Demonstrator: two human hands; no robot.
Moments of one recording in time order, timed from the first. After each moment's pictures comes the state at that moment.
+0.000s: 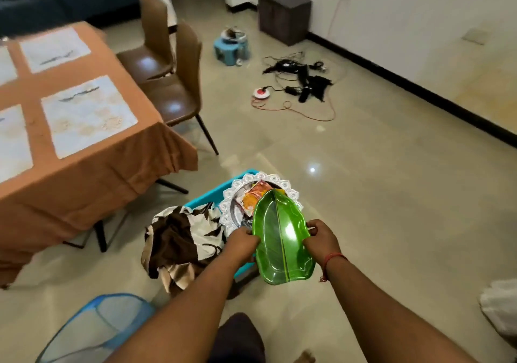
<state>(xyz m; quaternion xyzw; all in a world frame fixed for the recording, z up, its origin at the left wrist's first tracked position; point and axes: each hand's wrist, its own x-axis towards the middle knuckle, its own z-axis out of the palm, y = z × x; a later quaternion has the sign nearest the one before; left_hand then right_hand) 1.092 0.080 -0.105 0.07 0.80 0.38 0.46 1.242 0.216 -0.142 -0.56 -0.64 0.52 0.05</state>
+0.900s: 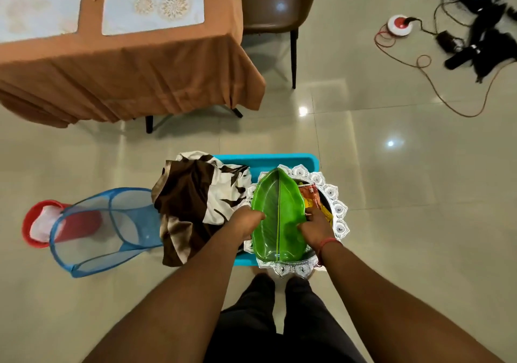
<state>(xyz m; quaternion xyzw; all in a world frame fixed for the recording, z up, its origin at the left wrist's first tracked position) 0.959 0.156 -0.216 -0.29 0.73 0.39 0.47 1.040 0.330 -0.269 -0.41 -0.72 0.49 -0.27</state>
